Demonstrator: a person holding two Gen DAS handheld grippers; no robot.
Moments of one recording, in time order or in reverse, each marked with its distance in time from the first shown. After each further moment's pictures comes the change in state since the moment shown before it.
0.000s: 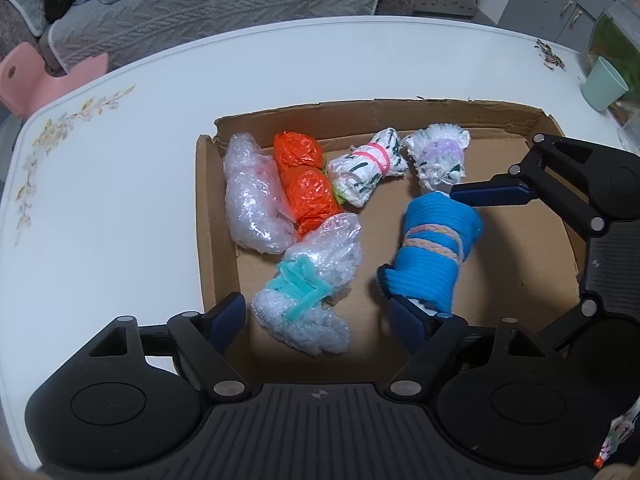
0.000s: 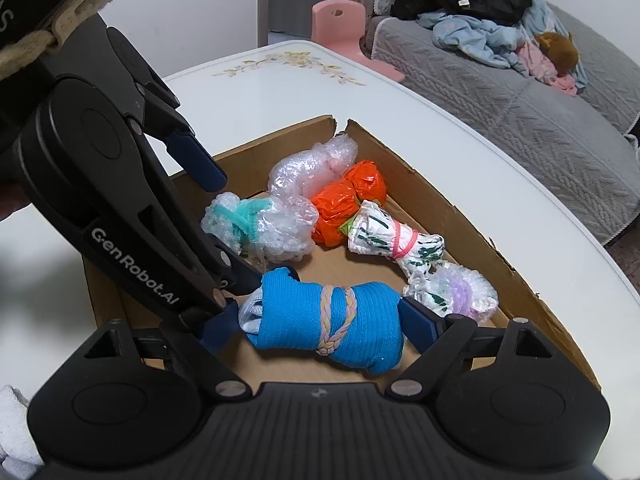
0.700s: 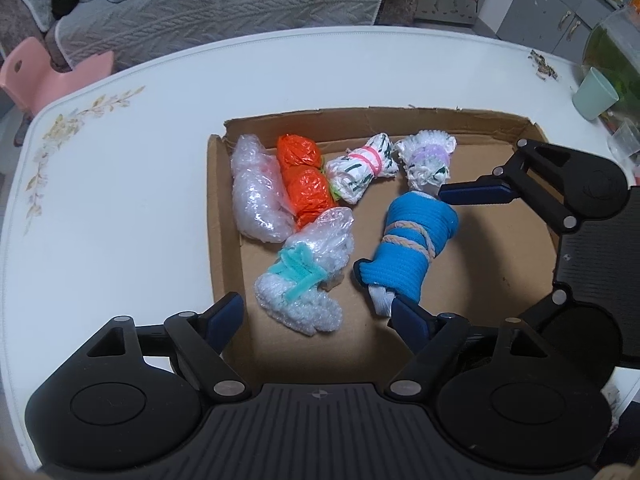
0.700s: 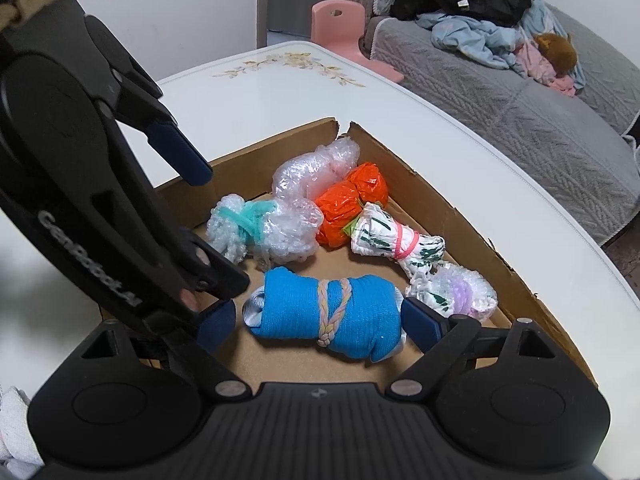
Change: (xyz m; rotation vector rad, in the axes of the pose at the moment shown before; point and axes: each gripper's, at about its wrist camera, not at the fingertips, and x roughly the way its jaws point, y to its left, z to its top) left arm -0.022 0.004 -0.006 -0.034 -0.014 -0.018; right arm -0.002 0.003 0.002 0.045 0.049 -0.054
